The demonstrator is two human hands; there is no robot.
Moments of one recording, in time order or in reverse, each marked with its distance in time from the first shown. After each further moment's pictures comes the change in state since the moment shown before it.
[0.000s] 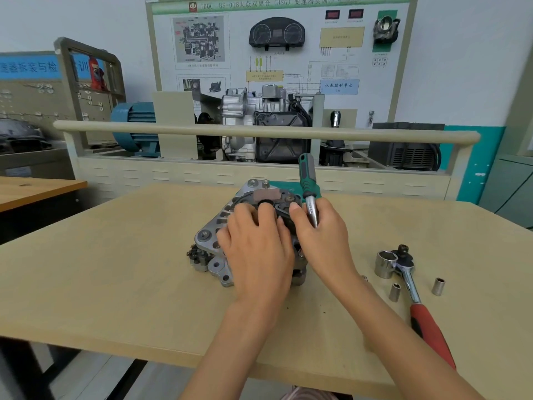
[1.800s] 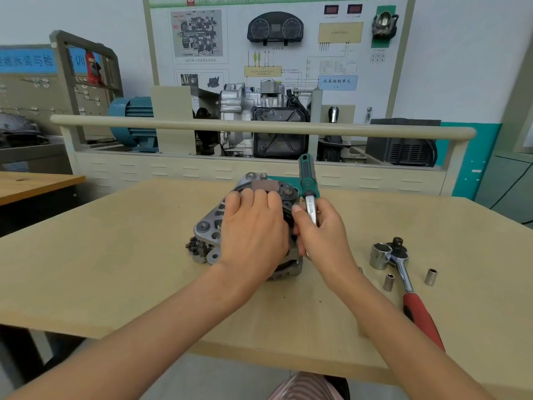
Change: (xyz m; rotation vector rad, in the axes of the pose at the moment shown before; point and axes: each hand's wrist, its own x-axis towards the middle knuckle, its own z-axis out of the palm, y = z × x) left_hand 0.022 -0.008 -0.018 0.391 -0.226 0.421; right_hand -0.012 0.001 -0.005 0.260 -0.099 0.149
